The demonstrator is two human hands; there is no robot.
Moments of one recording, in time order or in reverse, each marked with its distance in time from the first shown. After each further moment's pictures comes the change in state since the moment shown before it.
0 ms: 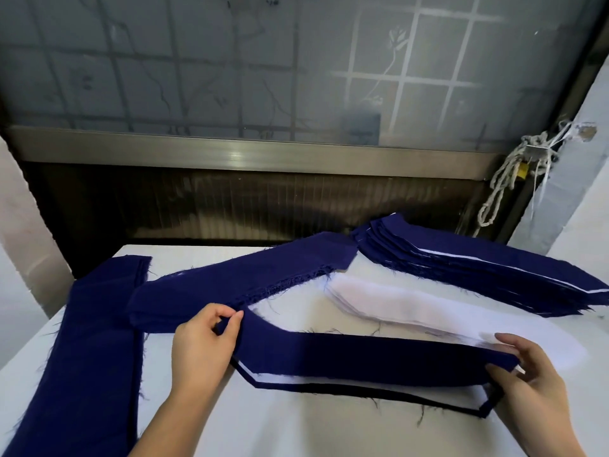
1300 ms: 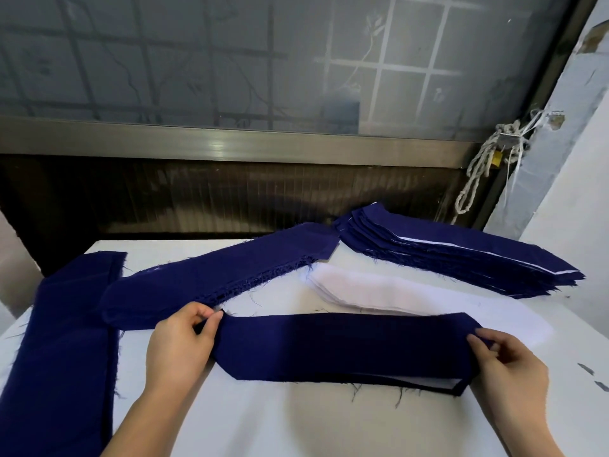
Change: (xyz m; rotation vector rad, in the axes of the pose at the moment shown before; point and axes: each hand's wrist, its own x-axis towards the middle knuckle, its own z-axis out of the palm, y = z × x) left_hand 0.002 -0.008 -0.004 0.199 -0.103 0.022; right_hand 0.003 0.013 -0.002 -0.164 0.248 -0.014
